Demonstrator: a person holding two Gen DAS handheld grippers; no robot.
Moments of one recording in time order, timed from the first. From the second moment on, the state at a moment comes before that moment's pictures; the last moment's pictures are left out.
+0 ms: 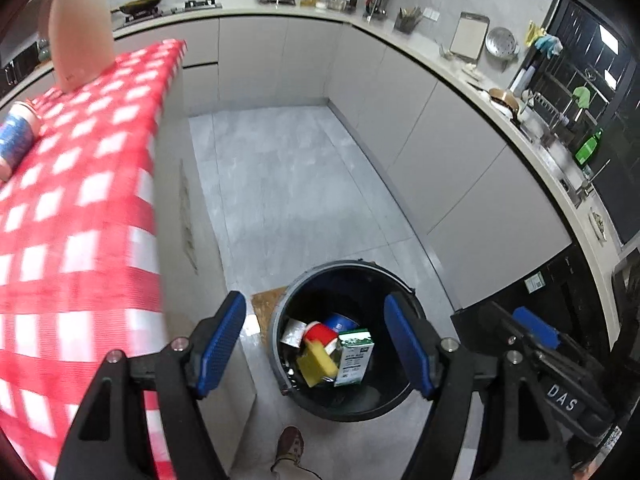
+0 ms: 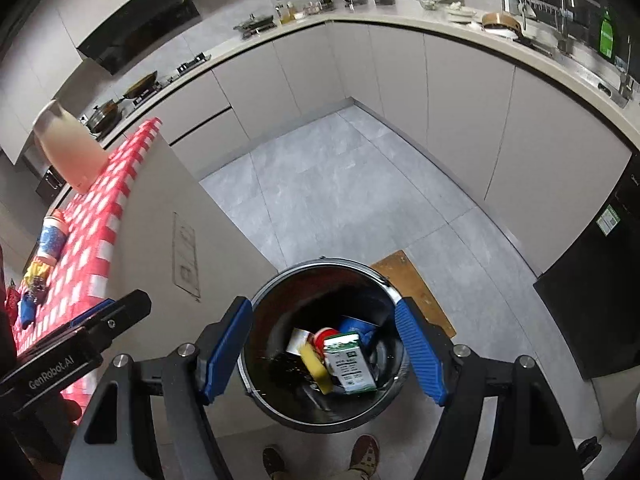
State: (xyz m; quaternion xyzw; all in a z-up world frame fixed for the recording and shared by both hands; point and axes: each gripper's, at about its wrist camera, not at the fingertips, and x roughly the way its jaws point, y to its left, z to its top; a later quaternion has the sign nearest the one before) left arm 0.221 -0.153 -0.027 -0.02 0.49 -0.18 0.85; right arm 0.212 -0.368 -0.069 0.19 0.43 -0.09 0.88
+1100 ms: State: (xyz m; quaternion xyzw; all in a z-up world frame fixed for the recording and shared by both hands) left arm 0.204 0.185 0.023 -0.06 0.42 -0.03 0.91; right arm 0.238 -0.019 0.024 0.11 0.37 0.04 0.92
